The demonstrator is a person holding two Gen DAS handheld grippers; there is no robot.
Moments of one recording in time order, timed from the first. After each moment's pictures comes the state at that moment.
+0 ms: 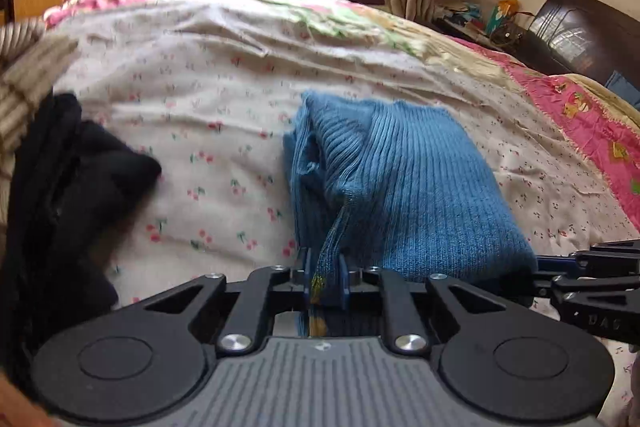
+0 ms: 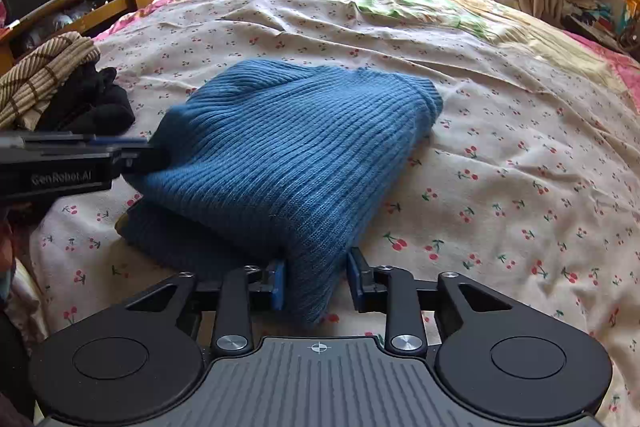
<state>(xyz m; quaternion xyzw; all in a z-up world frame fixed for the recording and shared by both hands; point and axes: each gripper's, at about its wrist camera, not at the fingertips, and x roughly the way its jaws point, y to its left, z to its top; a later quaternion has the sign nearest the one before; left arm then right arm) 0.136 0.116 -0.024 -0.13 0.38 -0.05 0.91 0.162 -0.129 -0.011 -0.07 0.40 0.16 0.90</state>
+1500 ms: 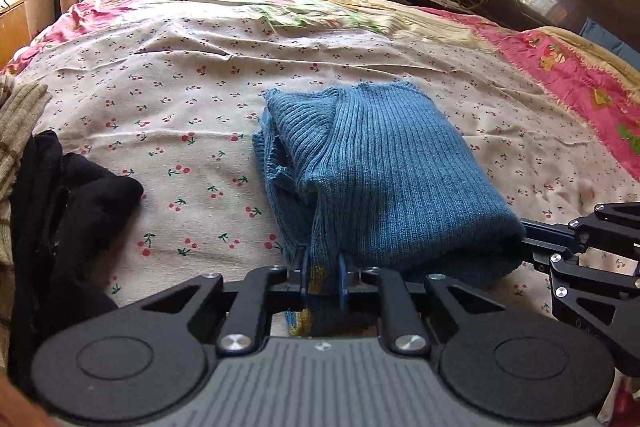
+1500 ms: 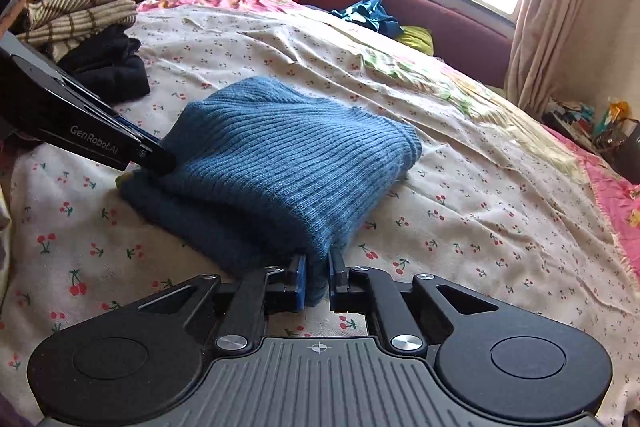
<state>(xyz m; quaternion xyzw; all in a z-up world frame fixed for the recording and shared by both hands) 0.129 0.099 0.000 -0.04 0.39 -0.10 0.92 0.110 -0.114 -0.017 -0.19 0.29 0.15 0.92</state>
